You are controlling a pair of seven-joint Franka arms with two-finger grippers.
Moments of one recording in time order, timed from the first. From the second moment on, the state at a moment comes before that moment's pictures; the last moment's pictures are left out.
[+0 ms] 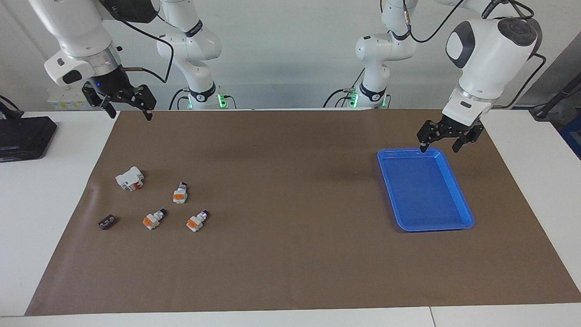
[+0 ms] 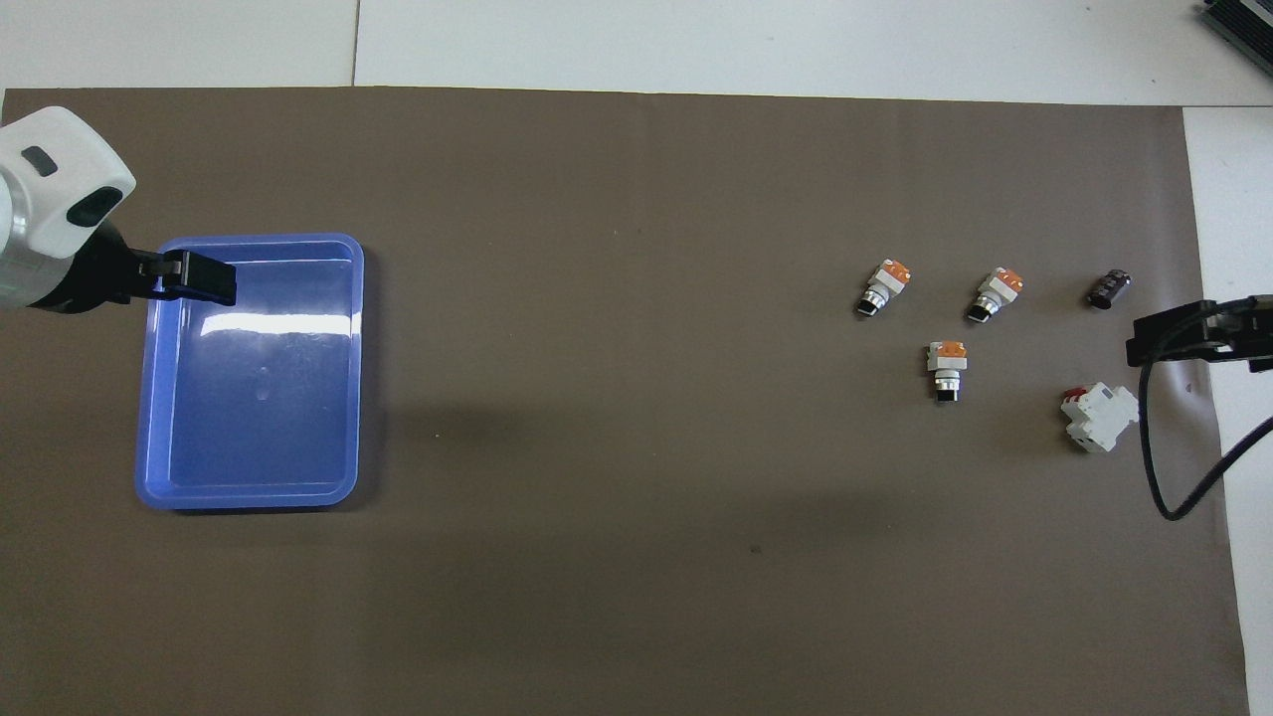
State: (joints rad) left arm 0.01 0.03 -0.10 -1.71 0.00 1.80 -0.01; right arm 0.04 -0.06 -0.07 -1.62 -0.05 1.52 0.04
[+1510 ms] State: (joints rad) left arm 0.01 0.03 -0.10 -1.71 0.00 1.80 -0.01; right arm 0.03 0.06 -0.08 -2.02 -0.01 2.15 -0.18
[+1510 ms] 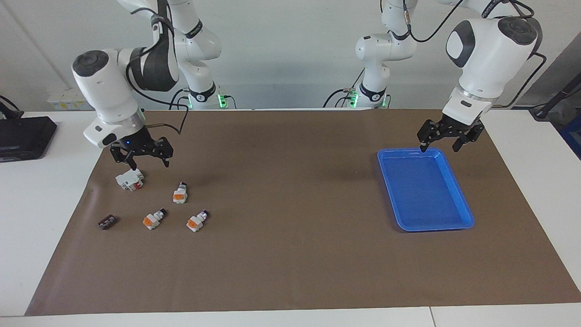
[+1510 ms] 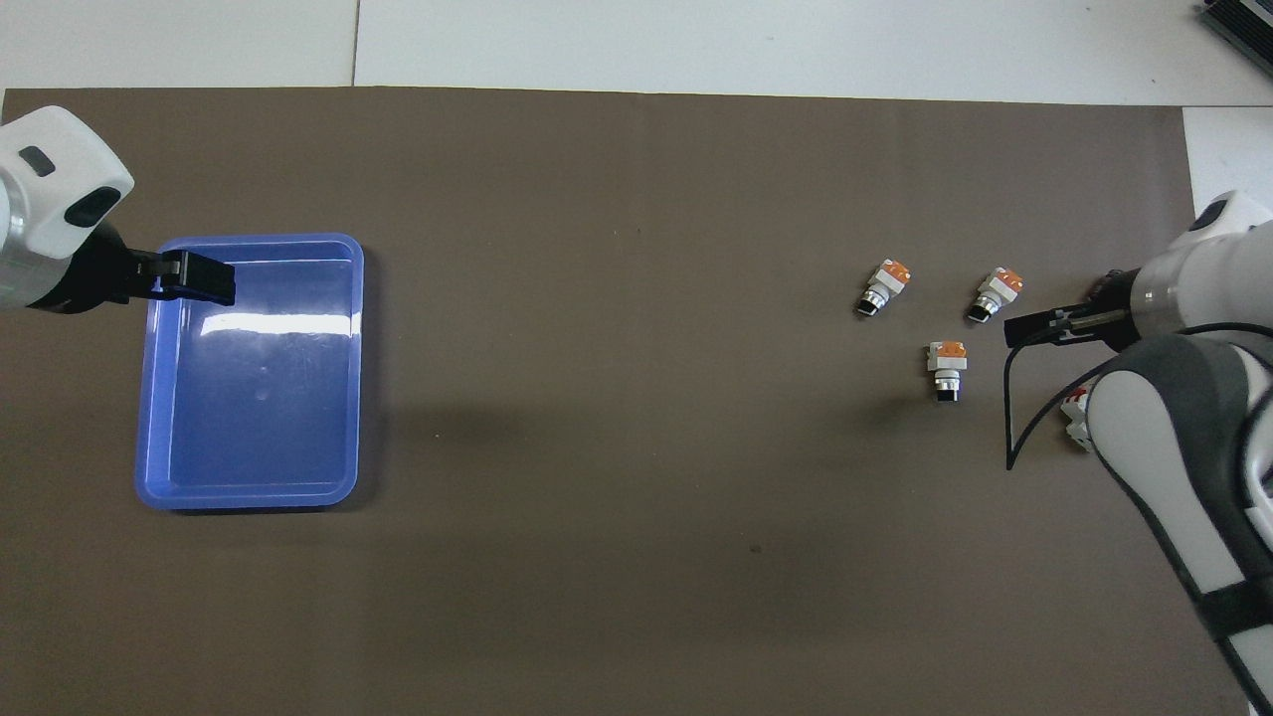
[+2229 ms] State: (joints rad) left arm 0.01 0.03 -0.10 -1.71 0.00 1.80 -0.01; right arm 0.03 0.22 -0.07 -2.15 0.09 2.46 -0.22
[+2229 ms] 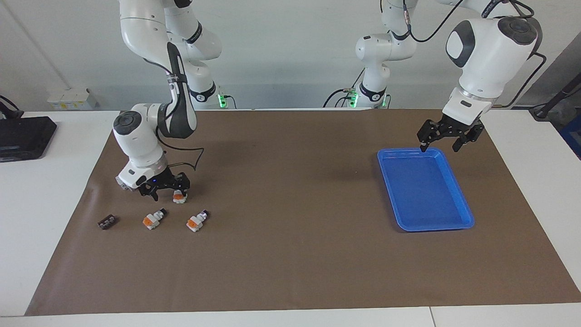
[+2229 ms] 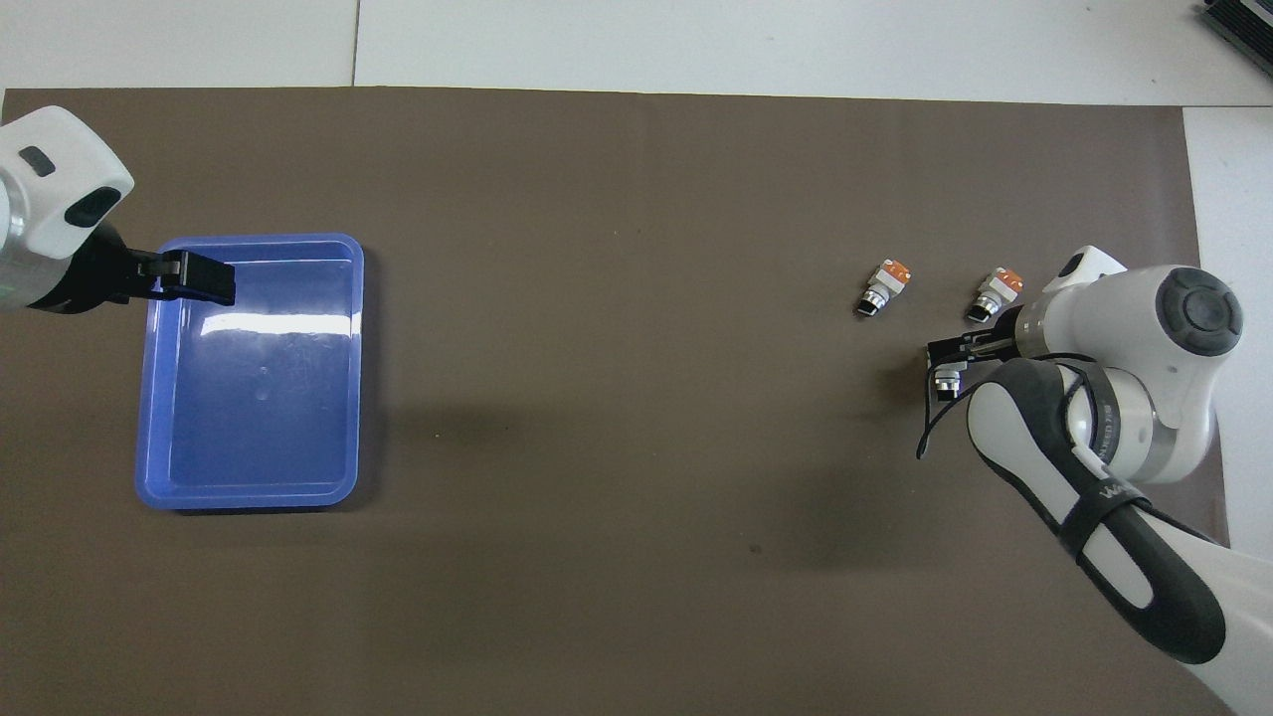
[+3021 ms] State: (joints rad) left arm 0.01 0.03 -0.10 -1.71 0.00 1.80 -0.01; right arm 0.06 0.24 -0.07 -2.18 0.17 2.51 -0.24
